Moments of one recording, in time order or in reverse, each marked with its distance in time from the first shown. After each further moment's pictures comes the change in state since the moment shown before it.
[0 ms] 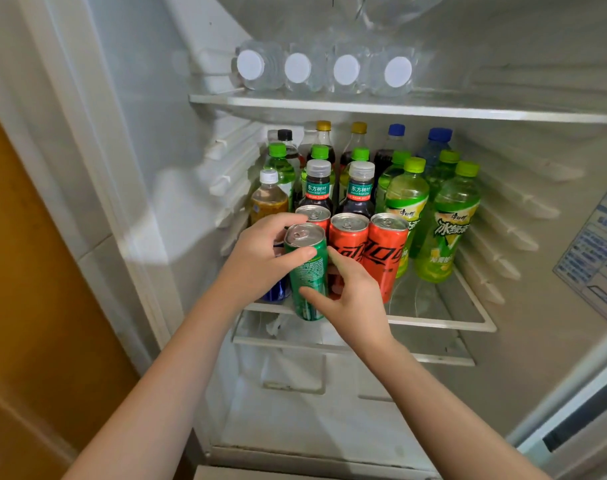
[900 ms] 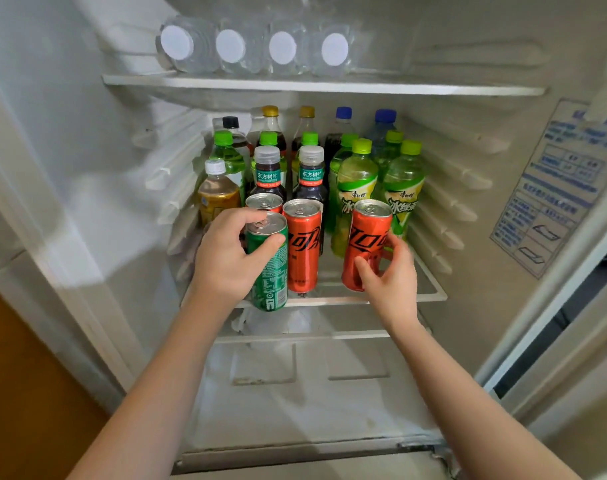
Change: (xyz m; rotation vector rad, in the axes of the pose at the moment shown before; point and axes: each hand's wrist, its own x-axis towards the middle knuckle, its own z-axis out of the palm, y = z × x) left_hand 0.000 -0.008 0.032 0.128 0.215 0.033; right_hand -0.007 0.086 -0.048 0.014 0.425 0.305
